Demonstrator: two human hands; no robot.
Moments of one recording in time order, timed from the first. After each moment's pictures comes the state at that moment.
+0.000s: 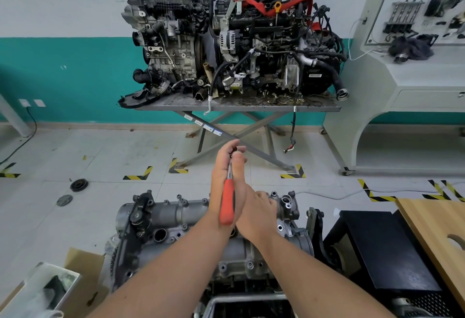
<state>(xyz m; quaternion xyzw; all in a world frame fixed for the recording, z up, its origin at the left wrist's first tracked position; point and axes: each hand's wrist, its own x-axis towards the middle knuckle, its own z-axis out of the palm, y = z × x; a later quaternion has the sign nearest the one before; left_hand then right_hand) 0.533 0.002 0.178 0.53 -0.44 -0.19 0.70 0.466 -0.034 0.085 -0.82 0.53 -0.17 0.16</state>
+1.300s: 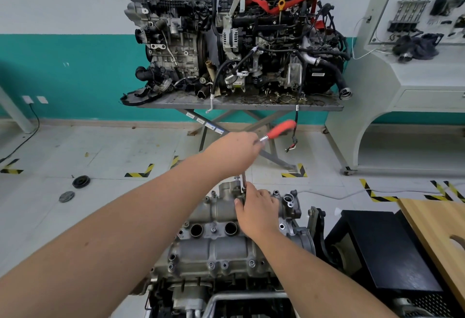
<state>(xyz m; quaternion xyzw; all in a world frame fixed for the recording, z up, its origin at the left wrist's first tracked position) 0.566 -0.030 0.265 0.70 -0.70 -0.11 0.12 0.467 -0.038 0.076 -0.81 0.54 -0.18 0.15</state>
